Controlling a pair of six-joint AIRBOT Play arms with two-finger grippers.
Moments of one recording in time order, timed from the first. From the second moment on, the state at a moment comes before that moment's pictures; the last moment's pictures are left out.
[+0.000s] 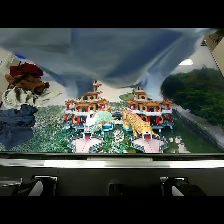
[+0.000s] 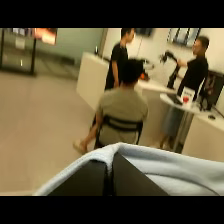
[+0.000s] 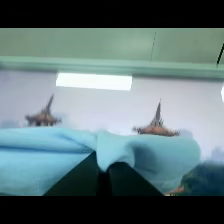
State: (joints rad) left arm 0.29 -0.77 1.60 0.52 -0.78 -1.12; right arm -0.01 -1.04 1.92 -1.29 1.09 1.48
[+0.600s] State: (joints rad) left arm 0.29 -0.71 1.61 0.59 -0.80 -1.12; right arm -0.01 -0.89 1.94 -1.37 1.21 1.51
